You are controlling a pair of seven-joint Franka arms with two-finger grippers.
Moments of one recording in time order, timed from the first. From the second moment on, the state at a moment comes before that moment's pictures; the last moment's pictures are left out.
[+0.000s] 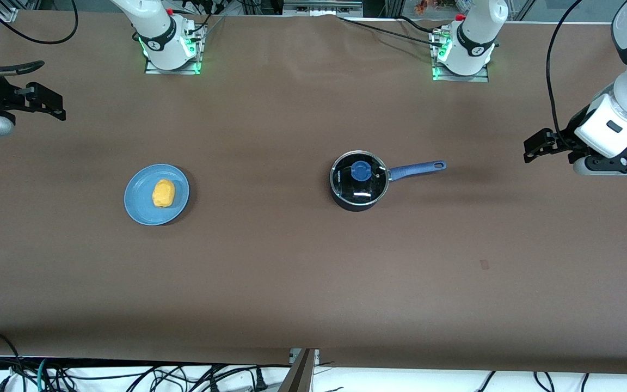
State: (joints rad) left arm 0.02 0.02 -0.07 -1.74 -0.01 1.75 -0.08; right arm 0.00 0.05 0.03 -1.51 -0.05 1.41 -0.12
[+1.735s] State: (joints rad) left arm 0.03 0.01 -0.08 -1.70 -0.01 1.72 -0.07; right arm 0.00 0.05 0.03 -1.51 -0.05 1.41 -0.12
